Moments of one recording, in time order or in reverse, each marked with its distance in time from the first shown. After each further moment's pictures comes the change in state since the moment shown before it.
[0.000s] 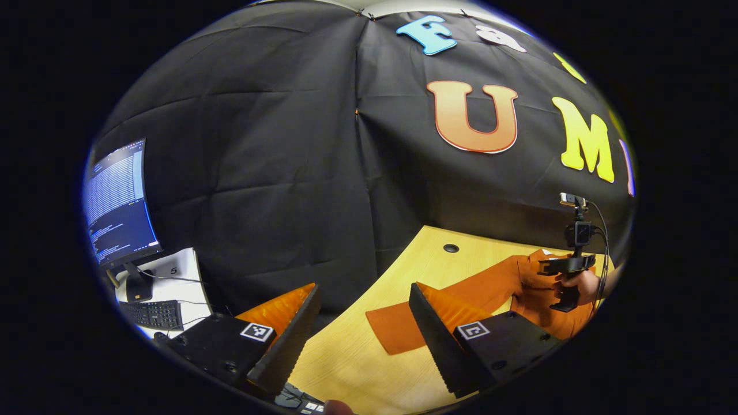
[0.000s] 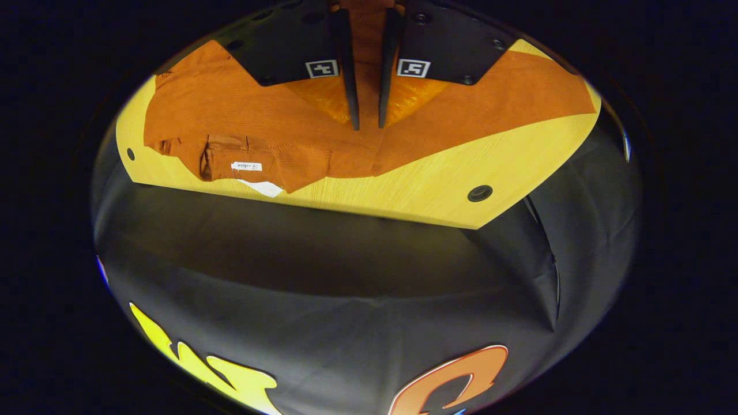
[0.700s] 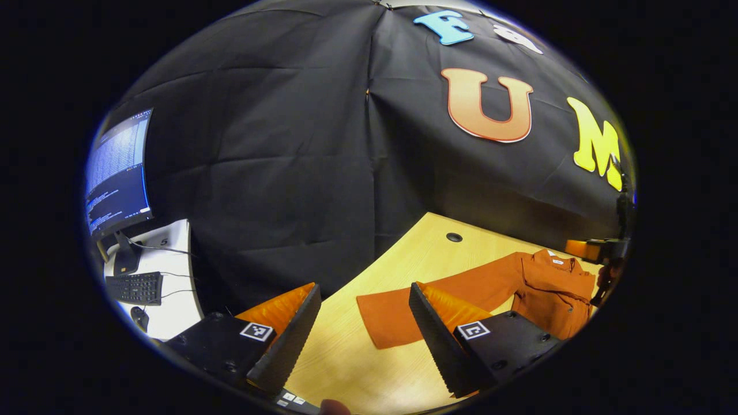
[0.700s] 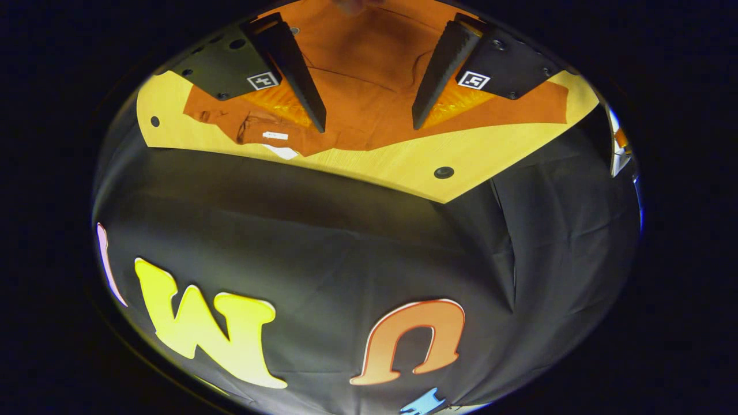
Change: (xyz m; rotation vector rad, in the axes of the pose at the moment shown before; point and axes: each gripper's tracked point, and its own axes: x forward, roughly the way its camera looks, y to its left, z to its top) left arm 0.030 -0.013 -0.045 -0.091 0.084 0.019; right arm -0.143 -0.017 0.051 -0.091 -0.156 0.072
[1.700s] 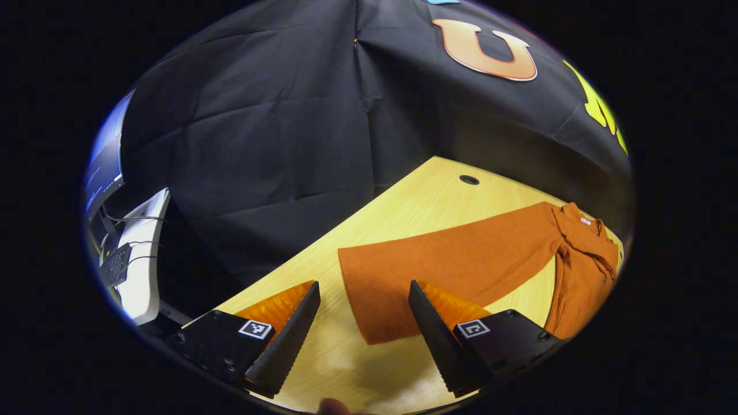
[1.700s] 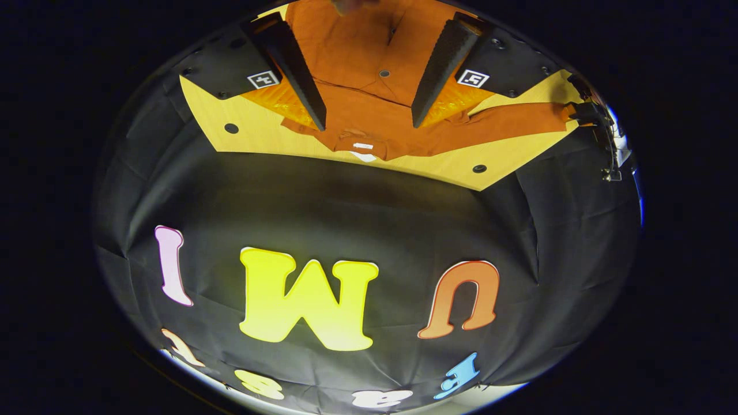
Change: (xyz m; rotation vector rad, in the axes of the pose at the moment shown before) left arm 0.078 -0.017 -0.110 0.050 0.196 0.022; right arm -0.172 -0.123 -0.001 0.041 -0.046 -0.189
